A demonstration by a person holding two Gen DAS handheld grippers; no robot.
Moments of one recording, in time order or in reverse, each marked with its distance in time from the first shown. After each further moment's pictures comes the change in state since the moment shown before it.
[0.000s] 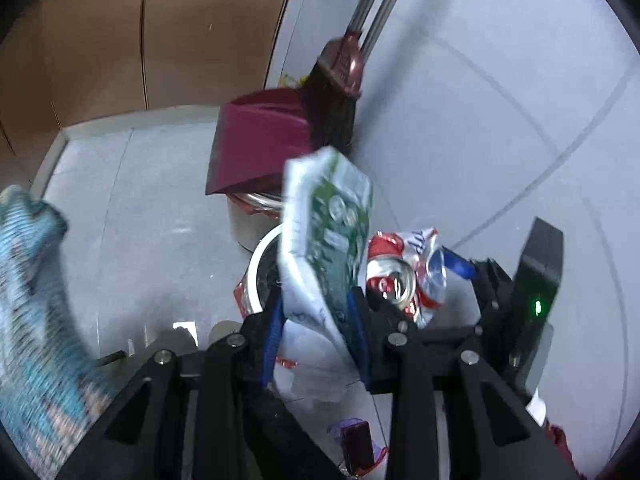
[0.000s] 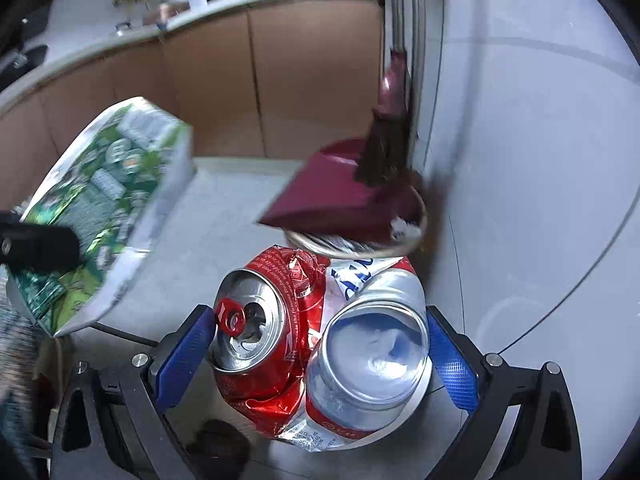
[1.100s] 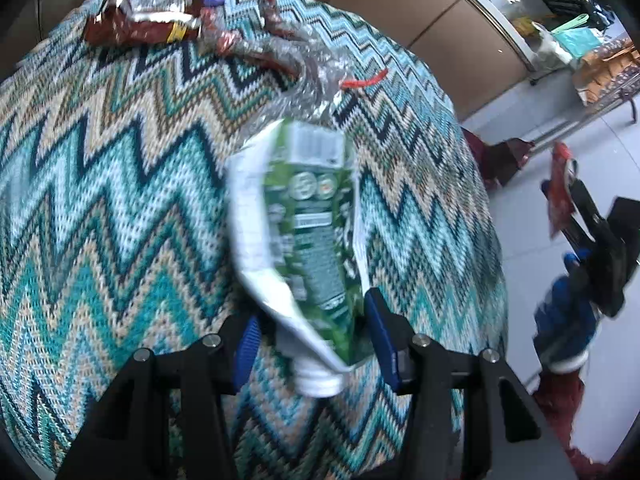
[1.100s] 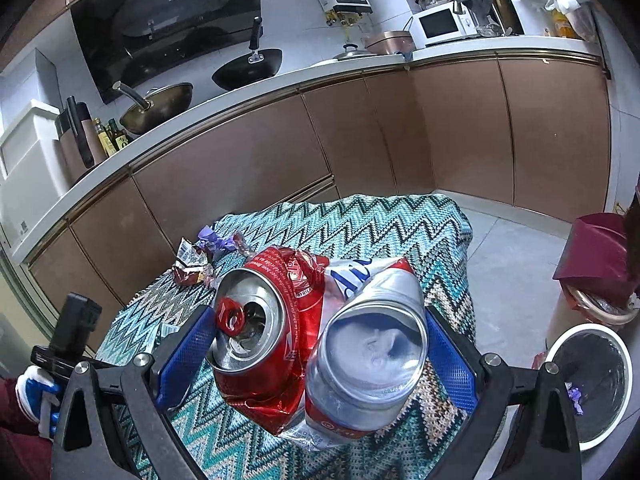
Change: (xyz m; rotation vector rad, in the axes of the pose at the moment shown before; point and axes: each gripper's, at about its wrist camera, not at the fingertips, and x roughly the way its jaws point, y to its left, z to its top) left arm -0.275 0.177 -0.390 -0.709 -0.117 0.185; right arm -0.177 0.242 -0.010 -0.223 -0.130 0.762
